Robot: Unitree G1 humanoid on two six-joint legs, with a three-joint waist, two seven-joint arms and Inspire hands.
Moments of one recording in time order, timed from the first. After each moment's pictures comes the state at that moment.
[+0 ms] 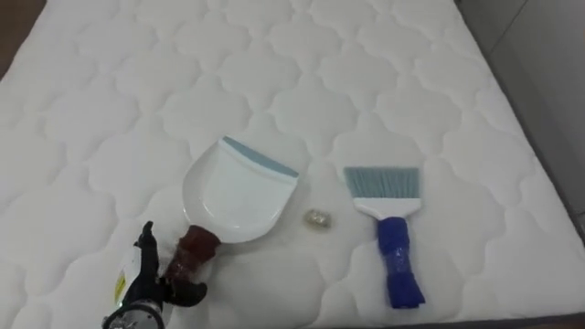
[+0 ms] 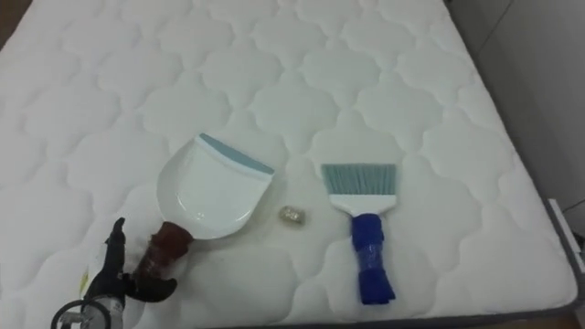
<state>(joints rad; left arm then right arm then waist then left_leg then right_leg) -0.01 0.18 -0.05 0.87 0.31 -0.16 0.43 0.07 -0.24 0.14 1.21 0.11 -0.06 0.05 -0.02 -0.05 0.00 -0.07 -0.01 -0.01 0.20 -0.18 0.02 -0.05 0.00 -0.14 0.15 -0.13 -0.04</state>
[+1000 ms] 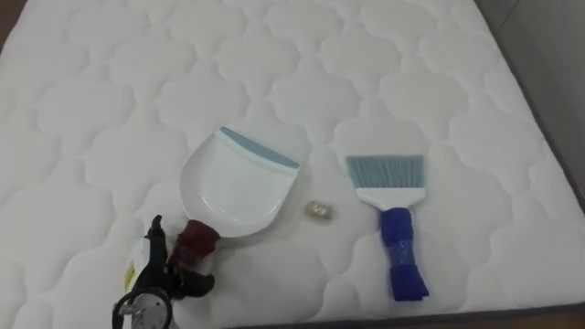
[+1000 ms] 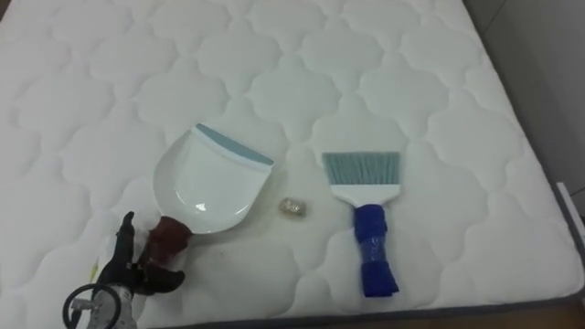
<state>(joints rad) -0.10 0.17 -0.08 0.95 0.26 -0.15 0.42 0.03 -0.26 0.22 1.22 0.16 -0.06 0.04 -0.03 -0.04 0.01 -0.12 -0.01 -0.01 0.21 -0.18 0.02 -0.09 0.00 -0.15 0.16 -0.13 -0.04</state>
